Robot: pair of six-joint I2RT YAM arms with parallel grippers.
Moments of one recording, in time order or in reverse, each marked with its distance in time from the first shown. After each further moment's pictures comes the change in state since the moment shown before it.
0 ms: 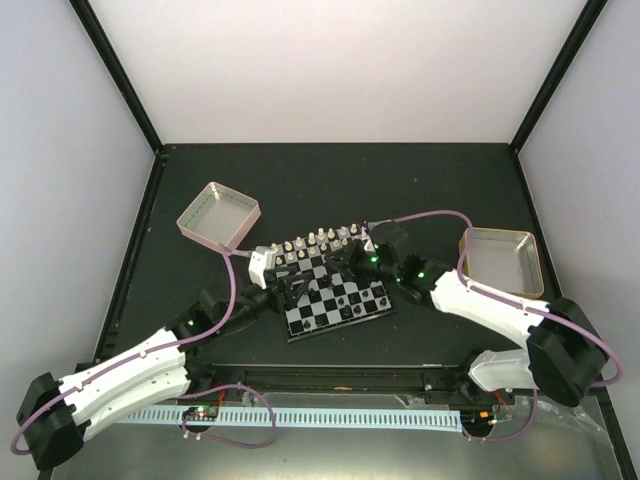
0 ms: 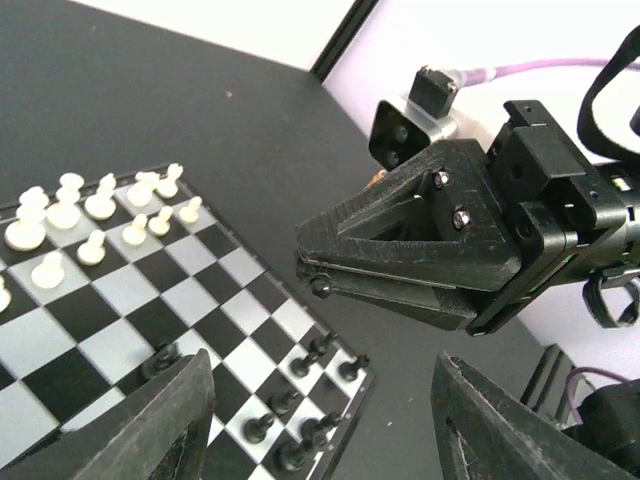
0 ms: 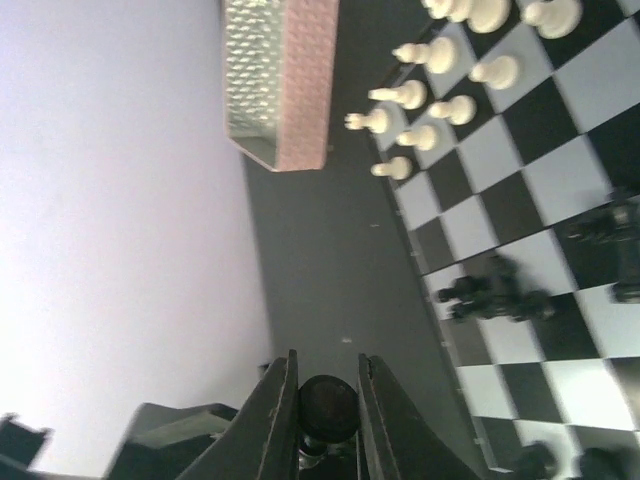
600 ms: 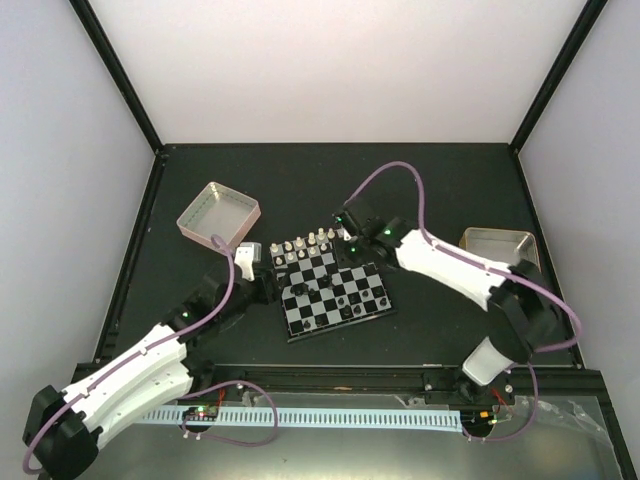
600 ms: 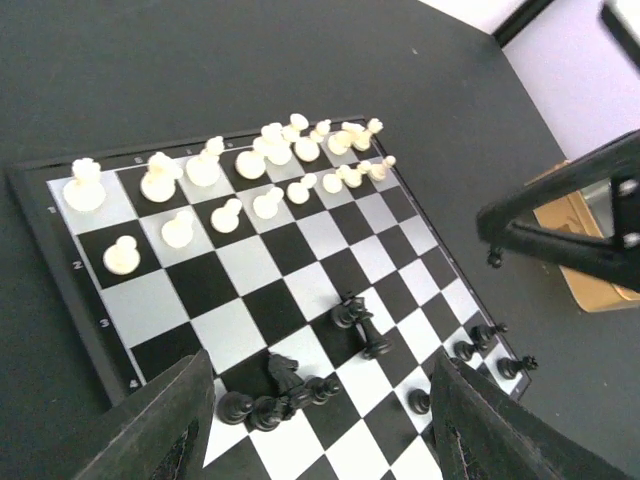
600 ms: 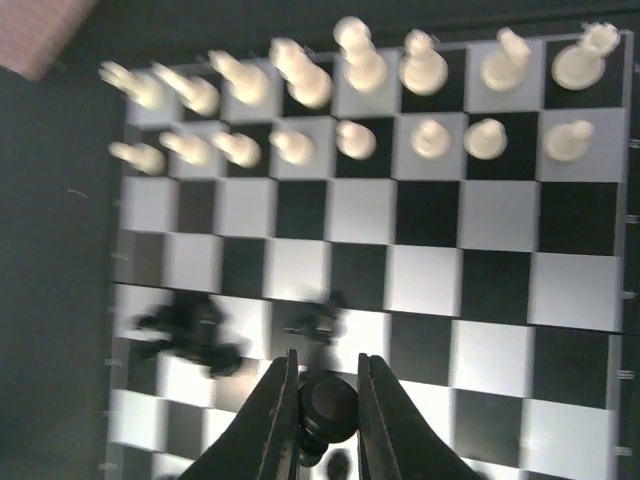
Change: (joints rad) left arm 0.178 0.016 0.048 -0.276 -0.063 -0.021; right arm 0.000 0.330 0.463 -0.655 0.274 -0.819
